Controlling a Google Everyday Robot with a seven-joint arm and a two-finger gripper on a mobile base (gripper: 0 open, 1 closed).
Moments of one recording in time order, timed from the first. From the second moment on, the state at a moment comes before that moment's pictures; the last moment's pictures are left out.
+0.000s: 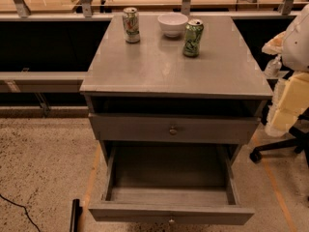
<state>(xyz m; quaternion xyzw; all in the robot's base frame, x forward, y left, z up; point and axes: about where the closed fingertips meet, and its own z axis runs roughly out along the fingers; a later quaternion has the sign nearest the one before) 0.438 -0.217 0.976 -0.60 0.78 -0.03 0.16</state>
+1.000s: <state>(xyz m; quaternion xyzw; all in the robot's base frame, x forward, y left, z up) 0.443 -0.195 0.900 -0.61 0.76 0.02 0.20</state>
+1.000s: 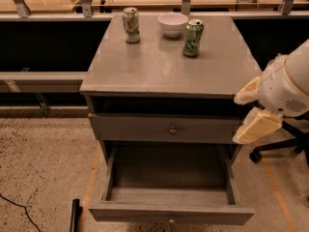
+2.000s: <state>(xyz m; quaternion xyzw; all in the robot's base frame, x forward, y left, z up) 0.432 -0.178 0.729 -0.58 0.77 0.06 0.24</state>
